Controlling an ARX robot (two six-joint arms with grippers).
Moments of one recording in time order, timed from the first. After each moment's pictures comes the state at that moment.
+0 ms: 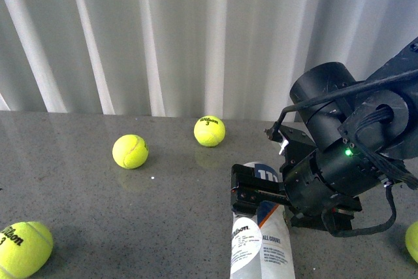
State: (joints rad) left arm 0.00 0.00 0.02 0.00 0.00 0.00; right arm 0.33 2.09 1.15 -0.14 -0.20 0.39
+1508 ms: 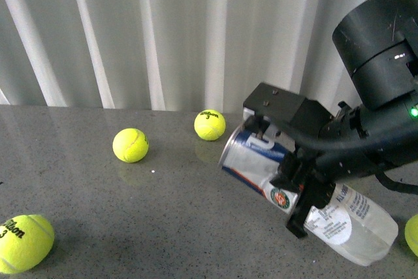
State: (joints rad) left arm 0.00 0.00 0.02 0.00 0.00 0.00; right arm 0.33 1.86 1.00 -0.05 -0.21 -0.70
